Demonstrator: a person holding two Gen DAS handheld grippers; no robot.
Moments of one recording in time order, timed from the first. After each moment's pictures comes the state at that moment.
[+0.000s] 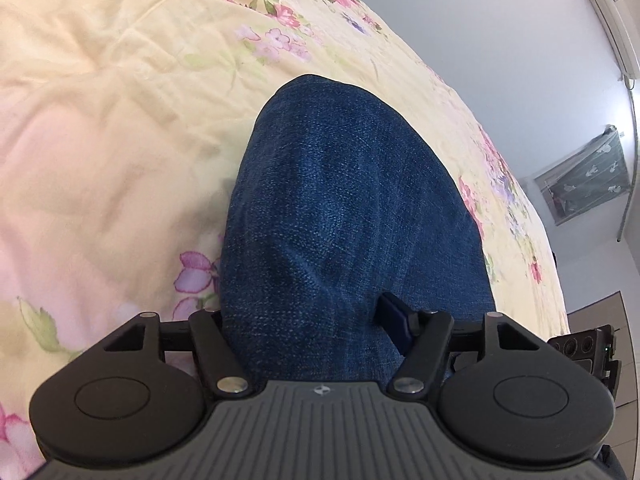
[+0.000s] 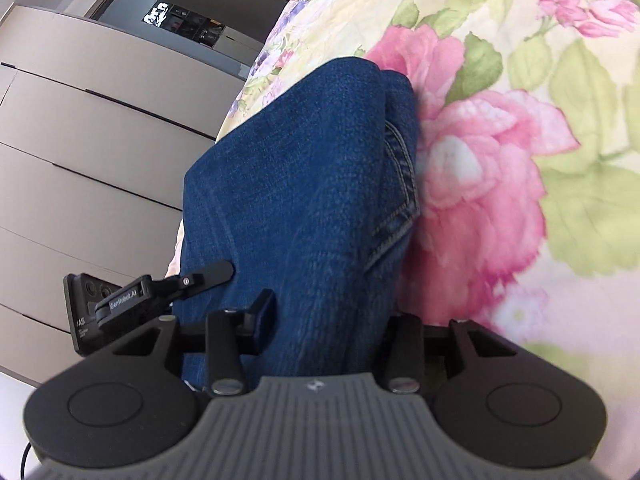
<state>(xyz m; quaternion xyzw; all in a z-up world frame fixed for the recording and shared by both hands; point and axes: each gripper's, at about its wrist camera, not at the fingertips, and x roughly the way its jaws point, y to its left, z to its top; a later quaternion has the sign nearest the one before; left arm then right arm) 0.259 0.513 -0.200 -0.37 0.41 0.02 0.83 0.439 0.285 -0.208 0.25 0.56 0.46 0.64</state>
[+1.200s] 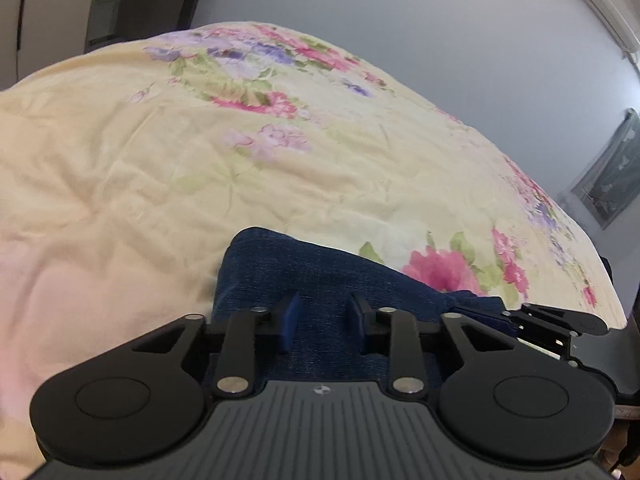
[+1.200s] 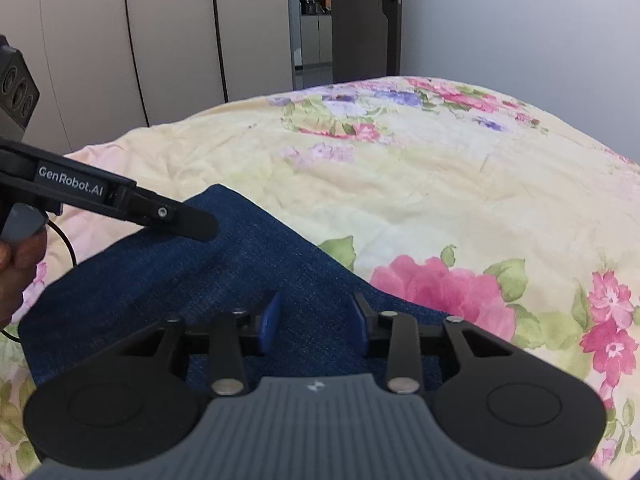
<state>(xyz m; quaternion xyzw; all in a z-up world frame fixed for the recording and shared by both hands) 0.295 0.510 -0.181 -0.27 0.35 0.11 0.89 0.455 0.439 -0.166 -0.14 0.32 0.49 0.80</state>
